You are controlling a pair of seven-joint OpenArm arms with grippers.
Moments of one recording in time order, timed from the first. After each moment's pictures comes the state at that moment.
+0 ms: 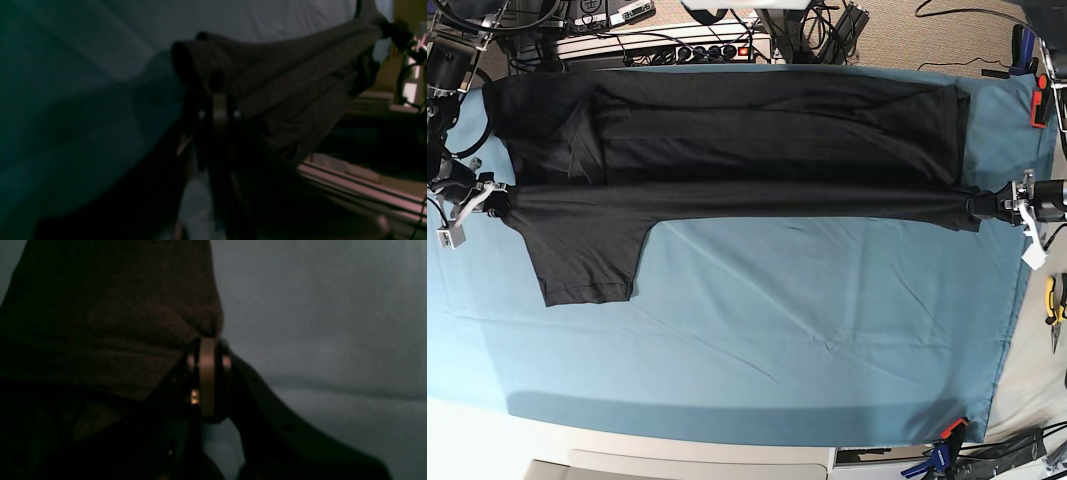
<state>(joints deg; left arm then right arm) -16.0 -40.1 -3.5 45.1 -83.1 -43.1 81.4 3.3 41.1 24.5 62.8 43.2 40.0 -54.0</state>
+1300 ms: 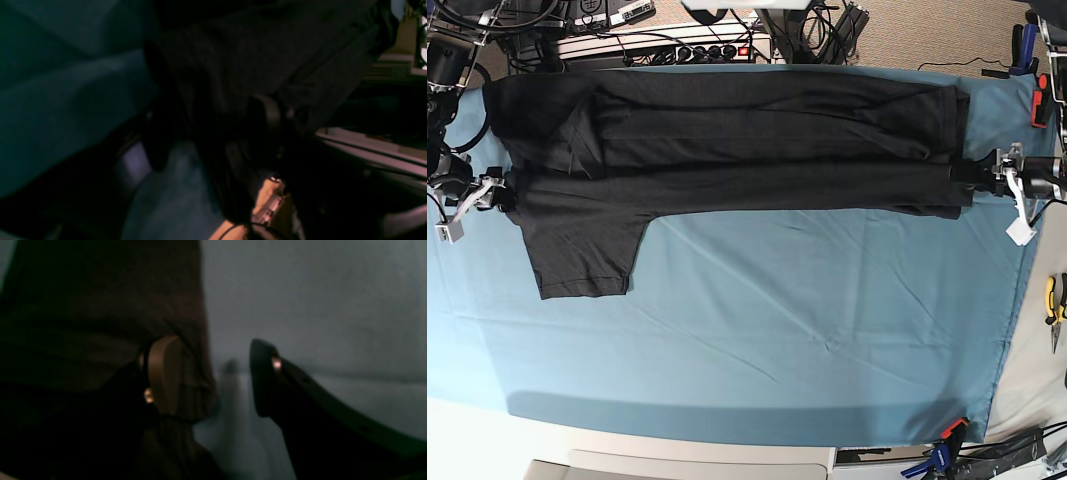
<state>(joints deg) -6.7 -40.3 -4.1 55.9 -83.1 -43.3 81.3 2.1 41.6 24.5 62.9 44.4 40.0 -53.3</state>
